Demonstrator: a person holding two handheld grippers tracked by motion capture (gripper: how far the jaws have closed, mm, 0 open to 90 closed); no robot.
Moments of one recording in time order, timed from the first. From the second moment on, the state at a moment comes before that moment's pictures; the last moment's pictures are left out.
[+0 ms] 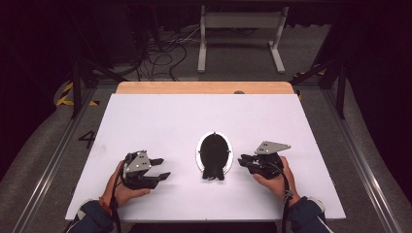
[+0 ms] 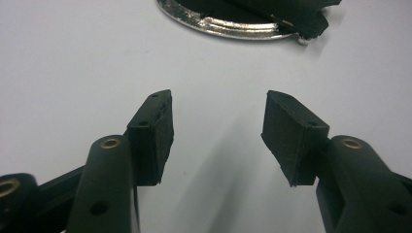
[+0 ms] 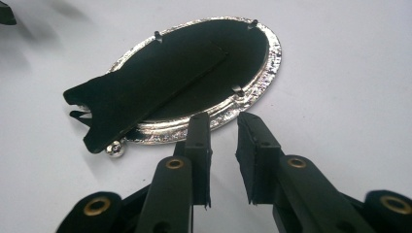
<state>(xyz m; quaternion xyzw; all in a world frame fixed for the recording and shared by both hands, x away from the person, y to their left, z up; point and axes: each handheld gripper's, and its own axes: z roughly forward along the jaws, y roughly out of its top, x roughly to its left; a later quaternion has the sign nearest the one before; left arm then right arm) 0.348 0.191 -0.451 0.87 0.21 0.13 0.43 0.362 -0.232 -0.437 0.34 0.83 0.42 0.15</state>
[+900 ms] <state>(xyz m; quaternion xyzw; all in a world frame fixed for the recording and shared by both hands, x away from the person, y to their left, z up) 0.347 0.219 -0.463 0.85 0.29 0.15 0.41 0.342 -0.204 -0.446 0.29 0.87 0.39 0.09</state>
